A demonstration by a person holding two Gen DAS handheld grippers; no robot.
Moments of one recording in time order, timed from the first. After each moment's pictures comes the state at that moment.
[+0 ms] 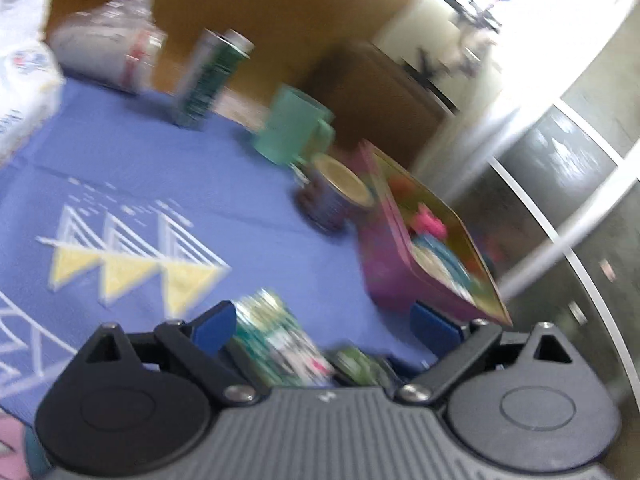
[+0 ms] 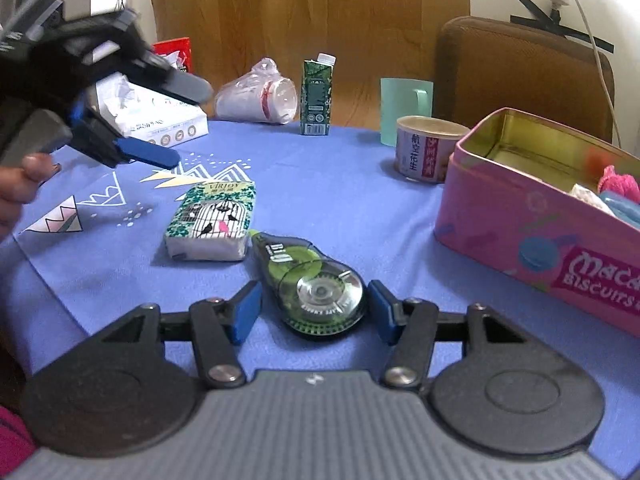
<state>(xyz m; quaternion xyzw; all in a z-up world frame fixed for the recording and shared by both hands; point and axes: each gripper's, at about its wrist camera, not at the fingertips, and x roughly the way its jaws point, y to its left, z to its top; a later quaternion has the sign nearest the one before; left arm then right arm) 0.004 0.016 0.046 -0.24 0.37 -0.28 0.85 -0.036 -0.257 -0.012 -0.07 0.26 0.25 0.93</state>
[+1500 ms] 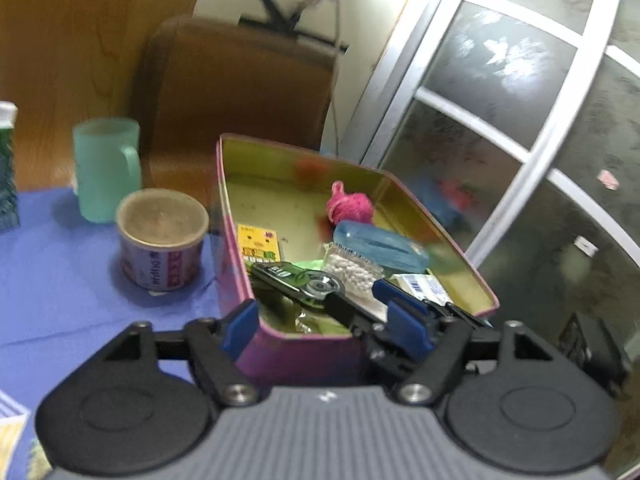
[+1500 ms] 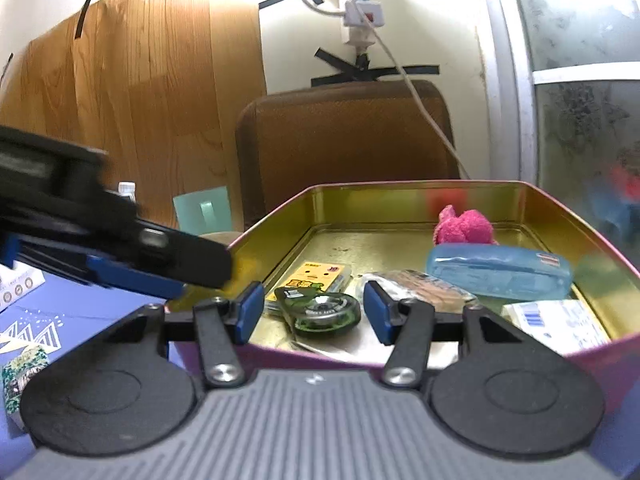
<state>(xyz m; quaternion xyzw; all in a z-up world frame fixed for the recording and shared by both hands) 0.060 -0.151 0.076 -0.08 0.32 -0.35 0.87 0.017 -0.346 0.019 0.05 0.13 0.06 0.99</state>
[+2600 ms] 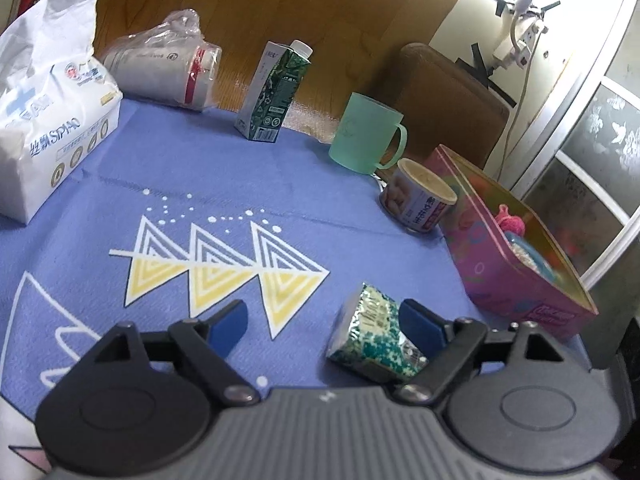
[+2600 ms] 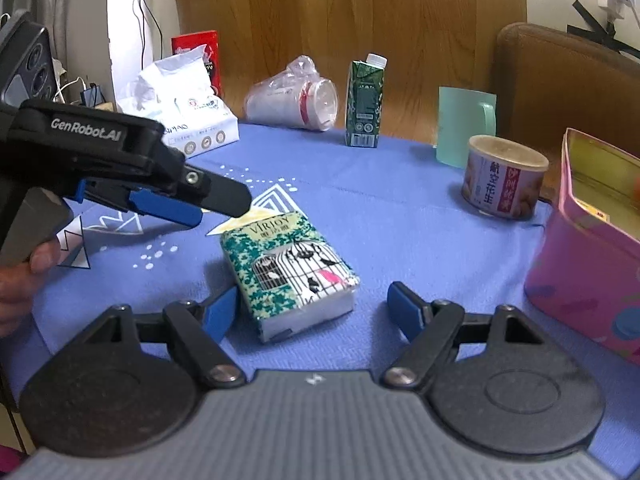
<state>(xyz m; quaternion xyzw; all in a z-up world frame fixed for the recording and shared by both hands) 0.019 0.035 0.011 -0.17 0.35 -0.17 0.91 -0.006 -0.187 -0.008 -0.08 0.26 0.28 0.92</state>
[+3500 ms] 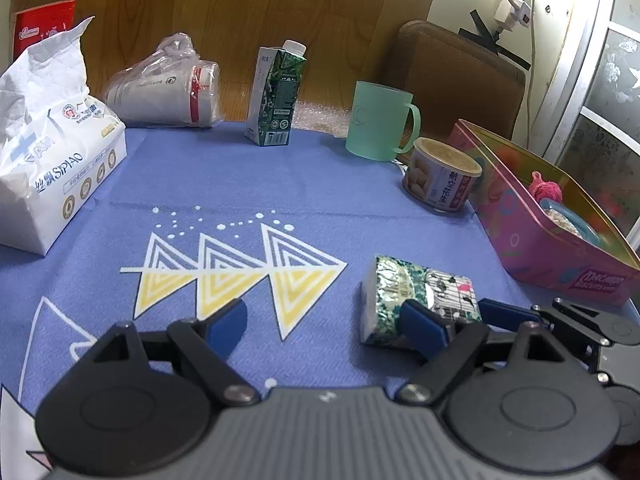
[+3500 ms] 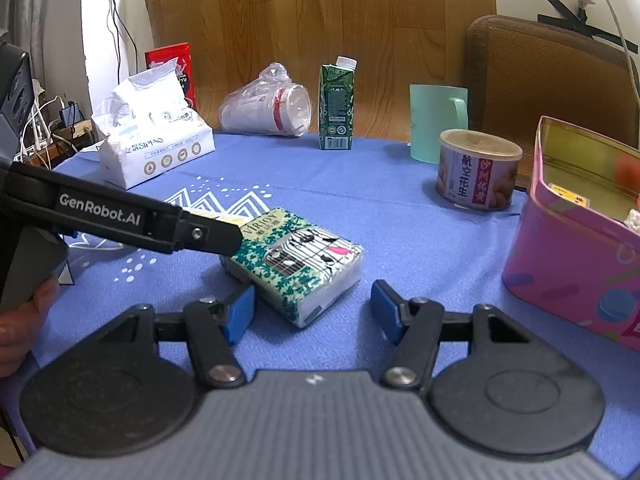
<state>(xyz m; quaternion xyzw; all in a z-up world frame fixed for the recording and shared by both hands) 0.016 0.010 0.011 -0.08 0.35 -0.12 0.92 -0.006 -0.198 -0.008 -0.05 0.26 0.25 0.93</state>
